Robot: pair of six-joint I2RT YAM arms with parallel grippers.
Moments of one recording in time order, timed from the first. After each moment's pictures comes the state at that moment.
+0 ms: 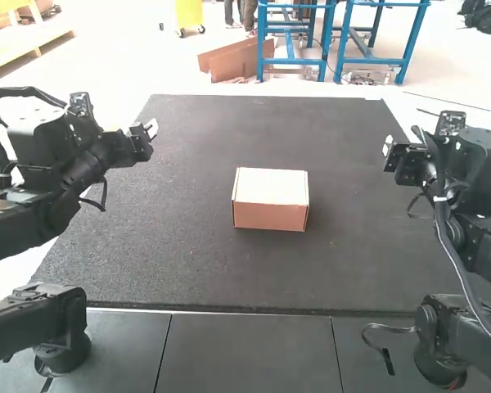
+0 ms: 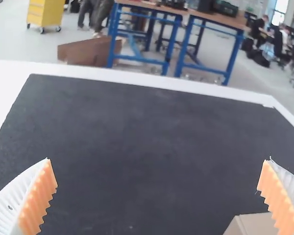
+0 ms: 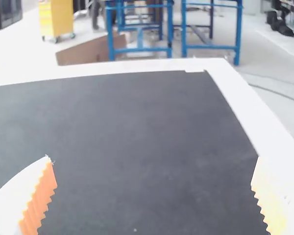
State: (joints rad) left arm -0.08 0.69 0.32 0.37 0.09 -0.22; right arm 0.07 0.64 0.25 0.30 0.08 0.02
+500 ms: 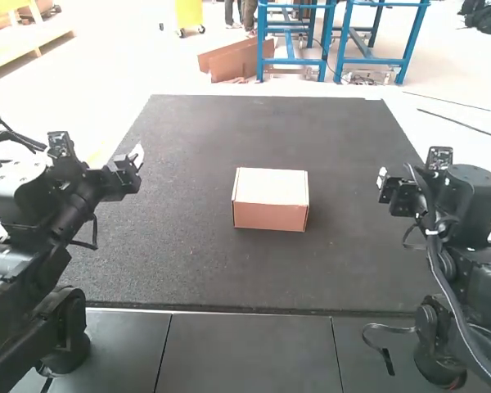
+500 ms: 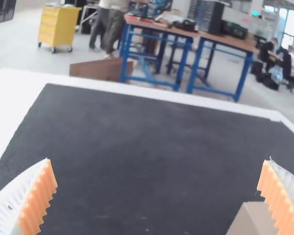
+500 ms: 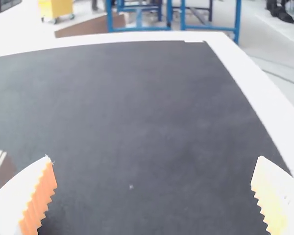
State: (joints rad) left arm -0.07 0.30 0.10 0.25 0.03 -0.23; right arm 0.07 0.56 0.09 0.32 0.07 0.00
